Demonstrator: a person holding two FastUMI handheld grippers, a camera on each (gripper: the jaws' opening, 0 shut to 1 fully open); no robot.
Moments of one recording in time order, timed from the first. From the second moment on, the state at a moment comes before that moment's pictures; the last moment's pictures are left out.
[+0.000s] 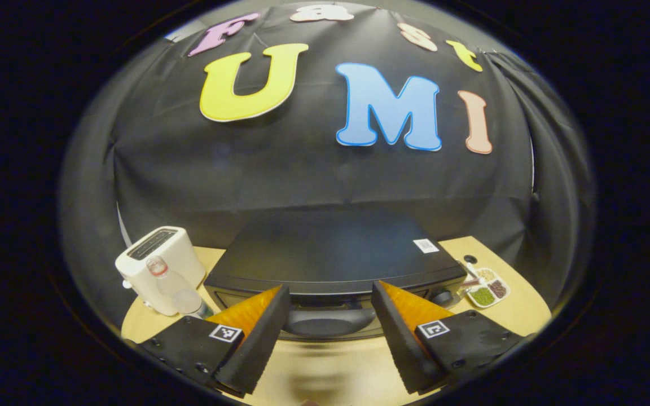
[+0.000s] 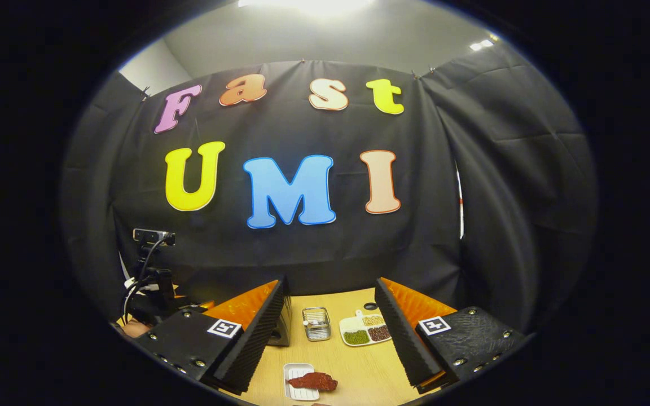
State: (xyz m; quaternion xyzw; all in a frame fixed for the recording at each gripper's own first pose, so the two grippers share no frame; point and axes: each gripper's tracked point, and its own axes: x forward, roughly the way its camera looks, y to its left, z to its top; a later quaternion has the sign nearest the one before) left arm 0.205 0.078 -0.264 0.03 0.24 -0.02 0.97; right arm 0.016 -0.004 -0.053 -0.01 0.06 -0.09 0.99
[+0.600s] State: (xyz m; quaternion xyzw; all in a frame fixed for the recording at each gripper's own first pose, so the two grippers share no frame) left arm 0.210 0.089 -0.288 0.05 0.27 -0.01 0.96; right arm 0.024 0.013 -0.057 -0.02 0.07 -0.08 0.99
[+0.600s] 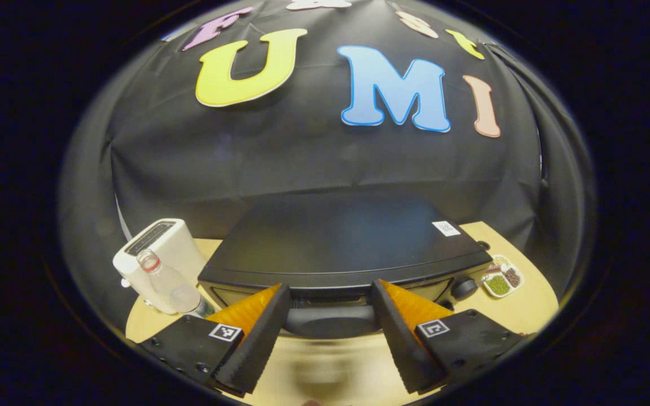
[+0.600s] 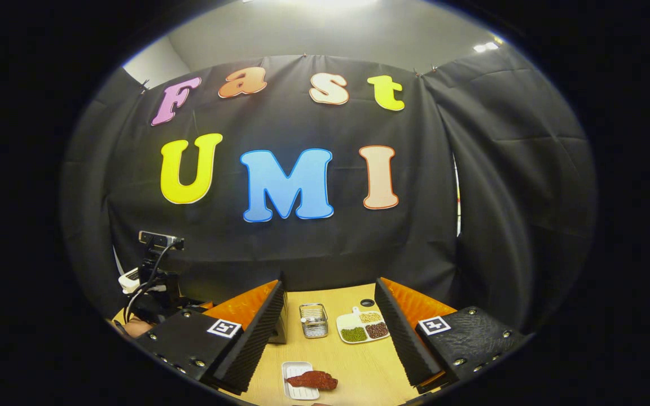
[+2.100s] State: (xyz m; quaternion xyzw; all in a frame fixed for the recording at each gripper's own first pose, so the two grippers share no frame) left arm 0.065 0.108 -0.364 0.03 0.34 0.00 0.94; right arm -0.012 0.014 -0.056 -0.03 0.09 -0.05 0.99
